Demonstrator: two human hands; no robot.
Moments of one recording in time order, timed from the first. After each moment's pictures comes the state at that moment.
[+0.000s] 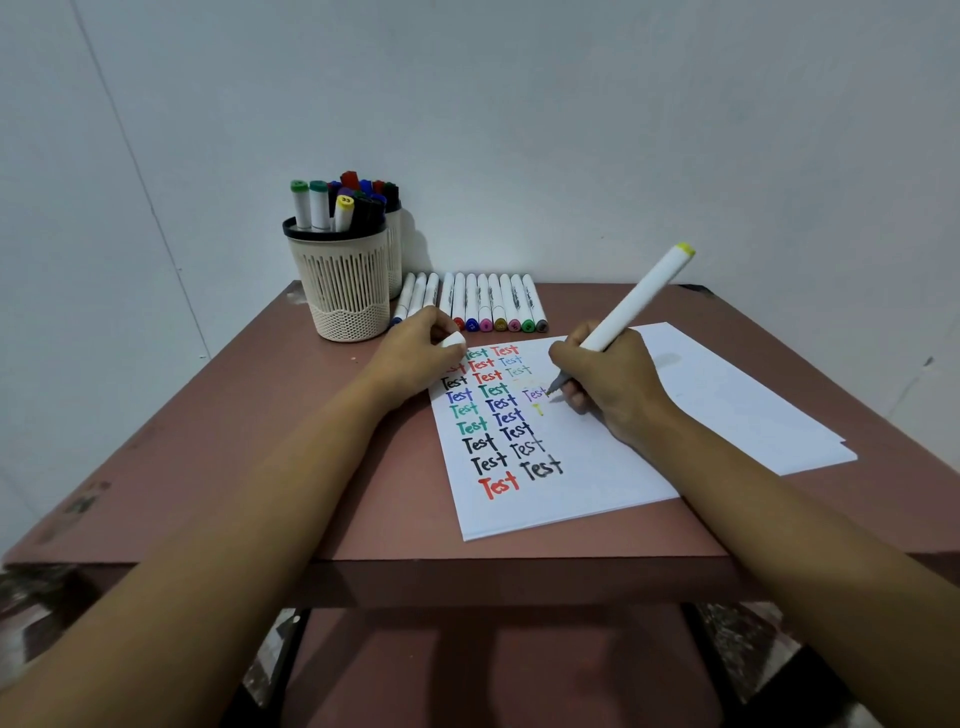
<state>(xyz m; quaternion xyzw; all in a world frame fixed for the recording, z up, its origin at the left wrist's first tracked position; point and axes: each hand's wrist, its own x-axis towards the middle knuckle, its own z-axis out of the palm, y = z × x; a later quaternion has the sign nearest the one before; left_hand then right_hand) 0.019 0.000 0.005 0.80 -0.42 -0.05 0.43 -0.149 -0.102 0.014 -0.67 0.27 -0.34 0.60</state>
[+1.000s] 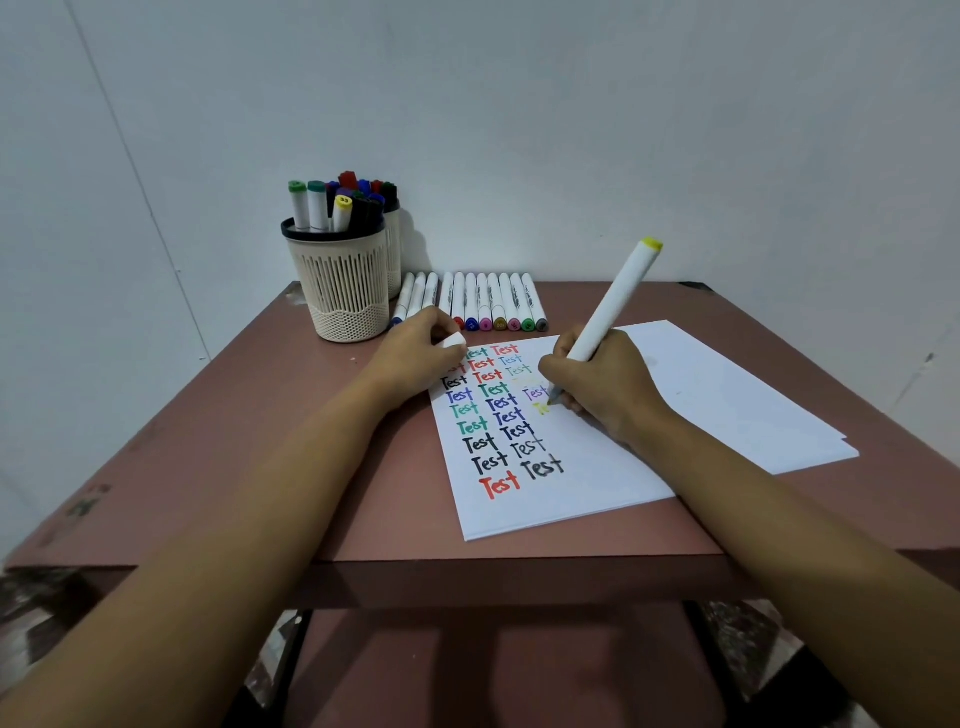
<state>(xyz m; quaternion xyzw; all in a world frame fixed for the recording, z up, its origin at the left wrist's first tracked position) 0.019 0.000 0.005 0.80 -0.43 -0.06 0.42 -0.148 -0.100 0.010 -0.75 0.28 -0.32 0.51</state>
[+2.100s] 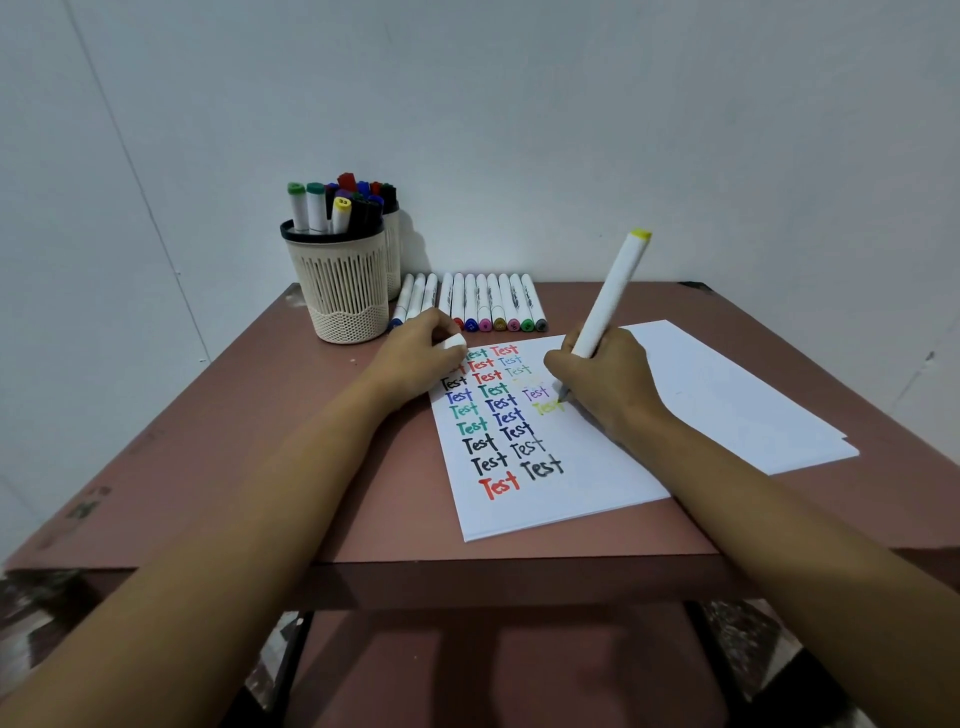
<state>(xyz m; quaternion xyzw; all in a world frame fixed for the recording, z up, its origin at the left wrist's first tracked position) 0.015 0.001 0.008 0.80 -0.43 -0.05 0.41 -0.147 -0.103 0.007 -0.75 0.31 -0.36 0.46</state>
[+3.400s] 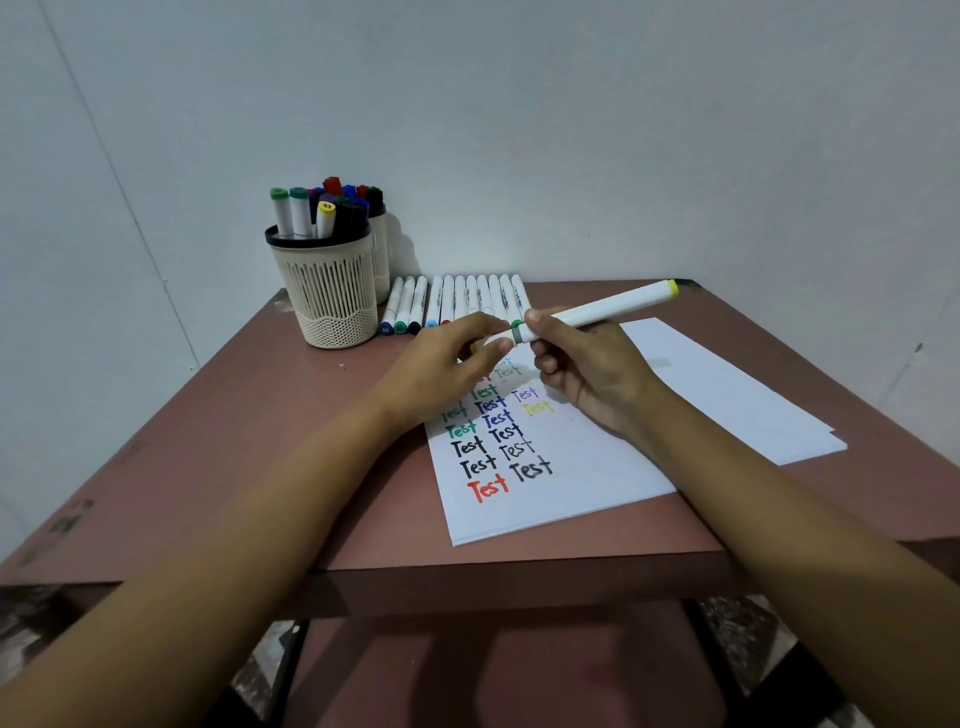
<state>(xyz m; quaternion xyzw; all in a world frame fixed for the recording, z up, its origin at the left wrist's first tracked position) -0.018 0.002 0.010 0.69 -0.59 0.02 0.41 -0.147 -0.107 0.020 -0.61 0.17 -0.30 0.71</state>
